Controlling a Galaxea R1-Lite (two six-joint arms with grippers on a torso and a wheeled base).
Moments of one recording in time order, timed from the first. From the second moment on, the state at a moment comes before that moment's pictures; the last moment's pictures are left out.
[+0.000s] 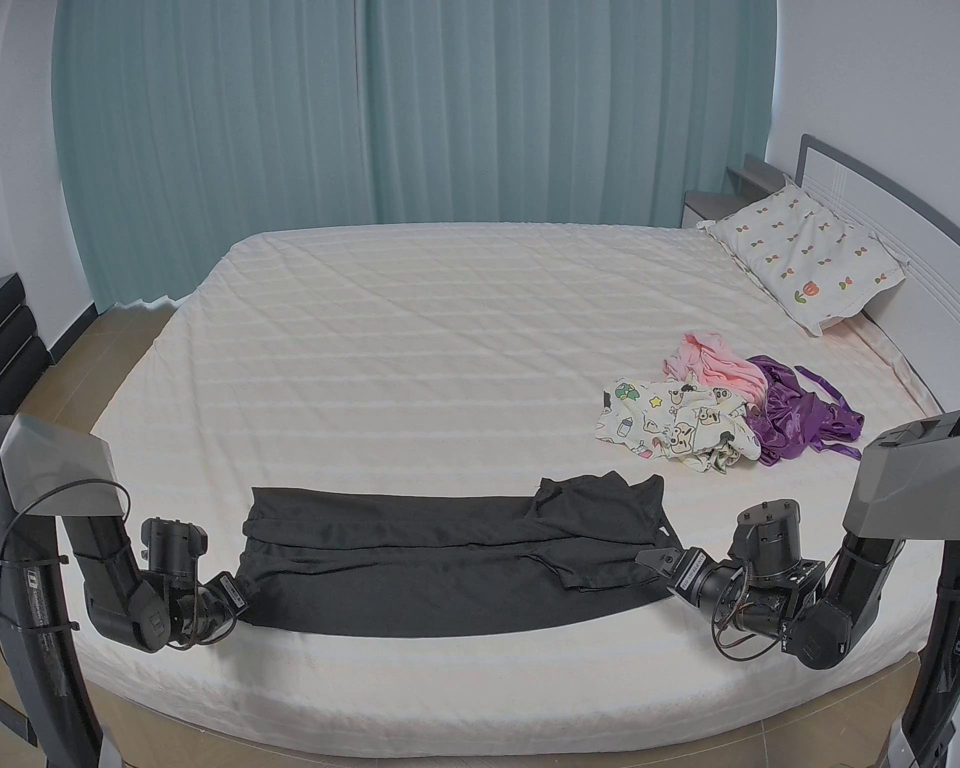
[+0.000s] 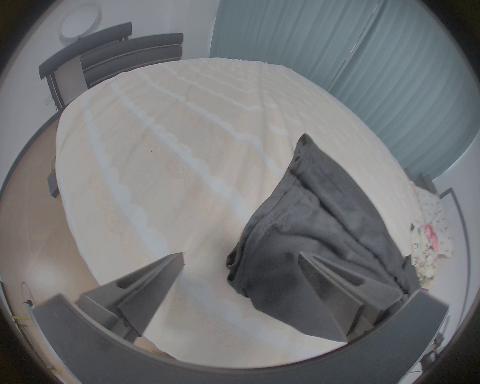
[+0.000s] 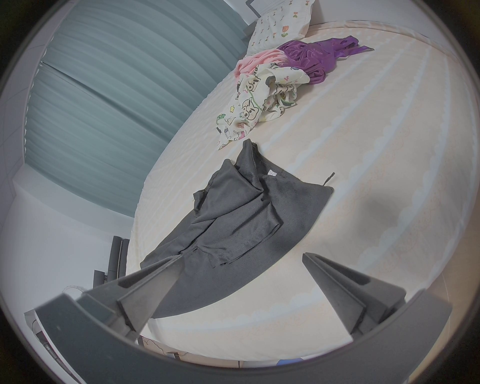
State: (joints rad) left arm 0.04 2.28 -0.41 -0.97 0.11 -0.67; right arm 0.40 2.18 -0.39 -1.17 -0.04 0.94
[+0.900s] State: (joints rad) left arm 0.13 2.29 -0.80 -0.73 -0.25 -0.33; right arm 0.41 2.18 -0.38 -1.17 -0.04 0.94
